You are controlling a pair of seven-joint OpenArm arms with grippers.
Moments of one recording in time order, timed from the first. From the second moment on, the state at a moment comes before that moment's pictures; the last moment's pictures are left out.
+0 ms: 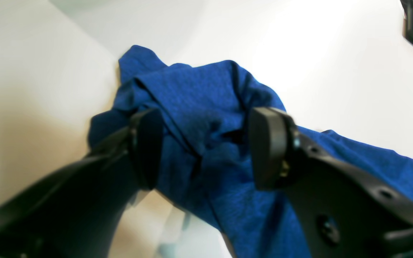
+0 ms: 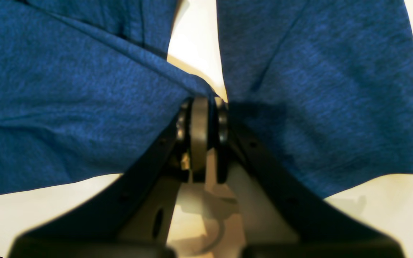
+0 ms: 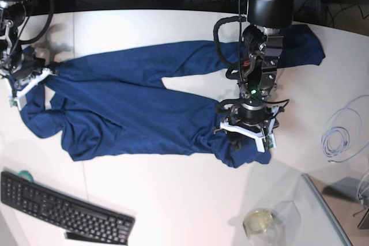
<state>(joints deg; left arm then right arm) -6.1 -2.5 1.7 62.7 -15.6 8.6 4.2 -6.3 15.7 19.8 73.1 20.1 16.6 -48.3</state>
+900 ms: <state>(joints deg) -10.8 -1.1 1.0 53.6 -15.6 8.6 4.5 -6.3 15.7 19.8 73.1 20.0 16.6 -48.3</state>
